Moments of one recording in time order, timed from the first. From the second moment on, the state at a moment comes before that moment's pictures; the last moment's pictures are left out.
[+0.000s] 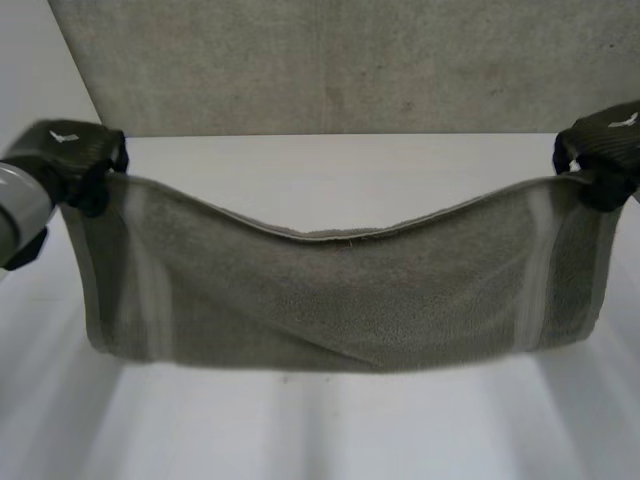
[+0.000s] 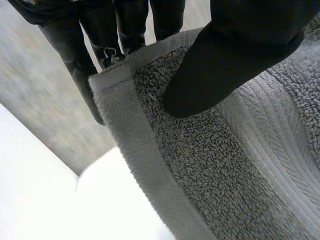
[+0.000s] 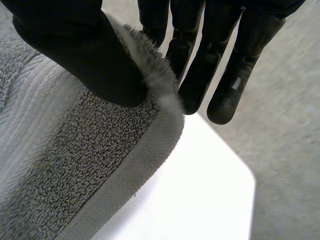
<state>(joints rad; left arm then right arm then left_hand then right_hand) 4.55 -1.72 -1.41 2.92 -1.45 3.50 1.64 -1.38 1.20 0.54 1.29 2.54 1.19 1.22 1.22 1.22 1.03 1.39 1.21 1.22 1.22 1.04</state>
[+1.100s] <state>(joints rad) 4.59 -1.98 -1.70 3.31 -1.41 3.34 1.67 -1.16 1.53 0.10 1.29 2.45 1.20 1.22 1.22 1.22 1.03 1.39 1.21 1.22 1.22 1.04</state>
